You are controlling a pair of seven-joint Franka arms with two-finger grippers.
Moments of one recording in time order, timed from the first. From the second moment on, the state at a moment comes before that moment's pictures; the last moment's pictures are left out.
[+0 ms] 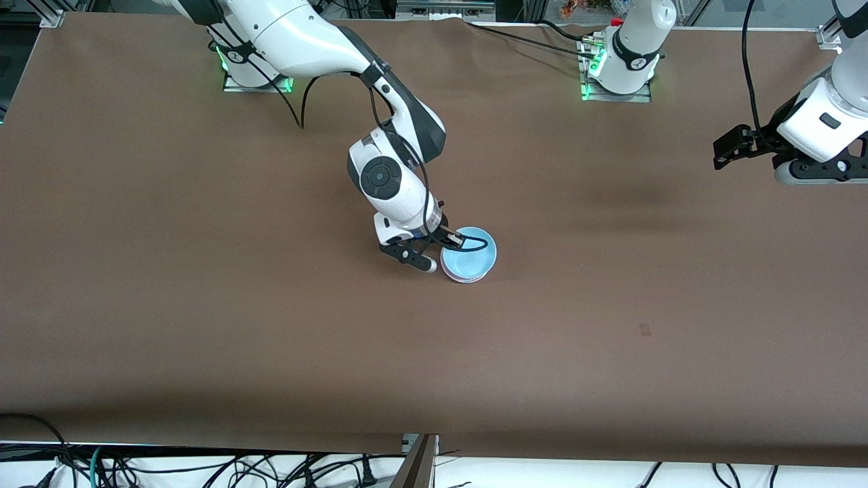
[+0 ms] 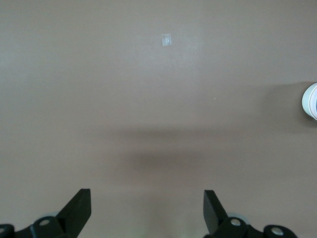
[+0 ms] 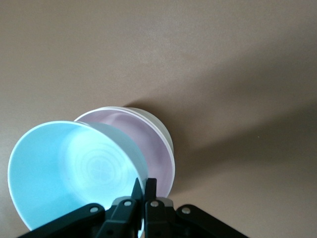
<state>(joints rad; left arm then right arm) -0.02 -0.05 -0.03 -1.72 0.04 1.58 -0.07 0.72 0.81 0.02 -1.38 0.31 2.38 0.99</state>
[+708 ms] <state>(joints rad) -0.02 -0.05 -0.03 -1.72 0.04 1.58 -0.07 0.71 0.83 0.01 -1.38 0.31 2.39 0.99</state>
